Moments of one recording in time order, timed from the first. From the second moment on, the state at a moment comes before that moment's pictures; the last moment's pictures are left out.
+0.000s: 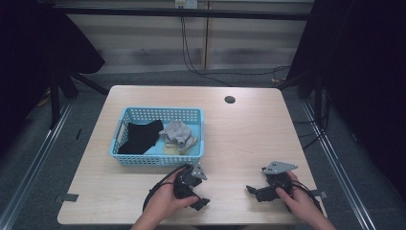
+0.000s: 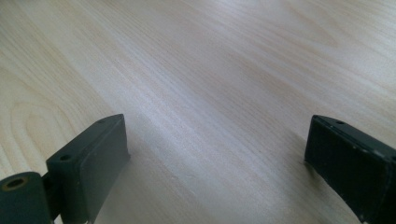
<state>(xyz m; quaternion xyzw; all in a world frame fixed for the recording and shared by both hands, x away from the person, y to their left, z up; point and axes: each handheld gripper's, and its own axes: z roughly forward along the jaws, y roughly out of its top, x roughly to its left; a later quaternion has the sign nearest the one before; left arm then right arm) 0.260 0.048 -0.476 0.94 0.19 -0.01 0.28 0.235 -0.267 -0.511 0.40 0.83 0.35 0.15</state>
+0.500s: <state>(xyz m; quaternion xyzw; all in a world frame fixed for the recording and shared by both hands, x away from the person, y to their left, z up) 0.268 0.068 -0.451 0.95 0.21 -0.07 0.21 0.235 -0.267 -0.511 0.40 0.83 0.35 0.15</state>
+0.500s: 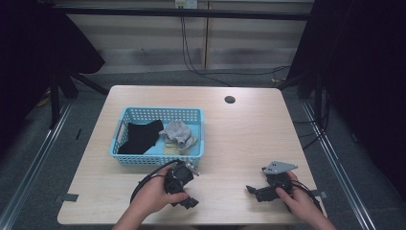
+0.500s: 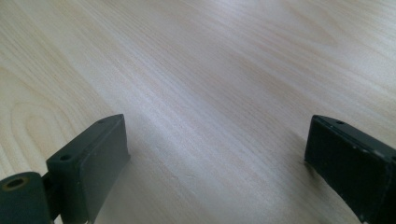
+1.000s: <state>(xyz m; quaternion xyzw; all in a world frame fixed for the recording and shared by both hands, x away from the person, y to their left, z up) 0.280 0.073 -0.435 0.96 0.22 -0.09 0.16 0.235 -0.267 -0.511 0.40 0.83 0.35 0.15</state>
